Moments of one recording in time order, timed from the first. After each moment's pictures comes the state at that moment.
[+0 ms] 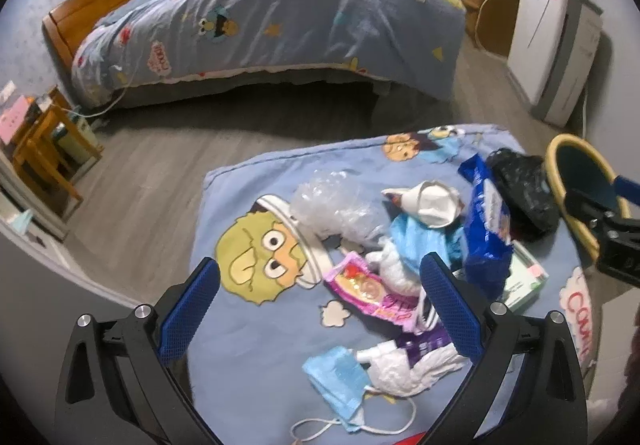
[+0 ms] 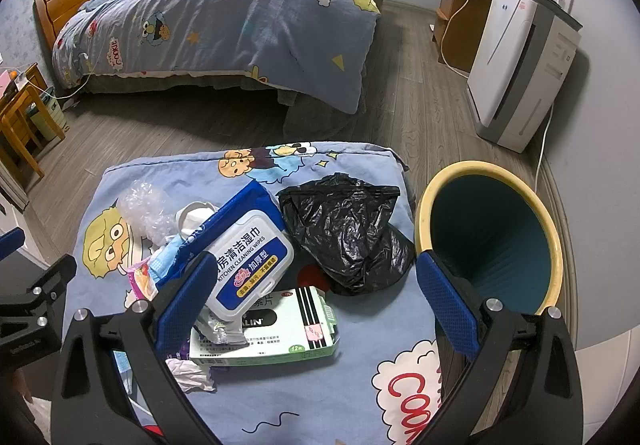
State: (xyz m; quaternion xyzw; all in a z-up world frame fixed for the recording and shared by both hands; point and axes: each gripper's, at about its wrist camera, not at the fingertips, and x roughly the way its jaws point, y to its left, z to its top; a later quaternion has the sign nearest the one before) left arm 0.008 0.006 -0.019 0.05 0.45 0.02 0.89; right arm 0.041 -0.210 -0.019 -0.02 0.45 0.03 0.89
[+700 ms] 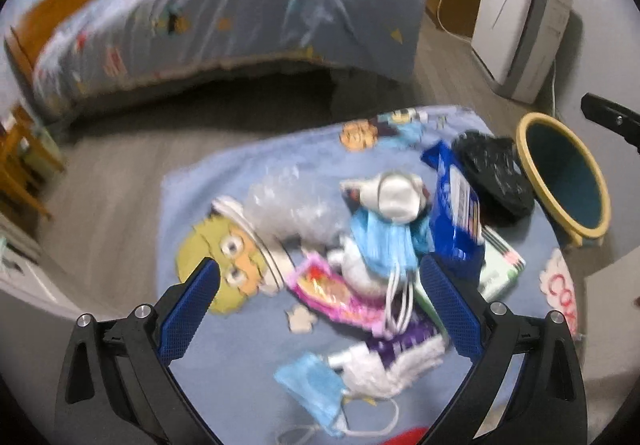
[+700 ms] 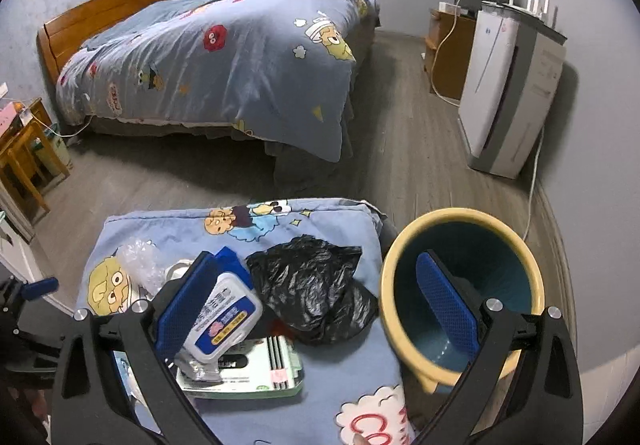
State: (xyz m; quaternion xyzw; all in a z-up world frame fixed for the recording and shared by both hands) left arm 0.026 -0.019 -0.027 0.07 0.46 -0.05 0.88; right arm 0.072 -0.270 0.015 0.00 0.42 0.04 0.91
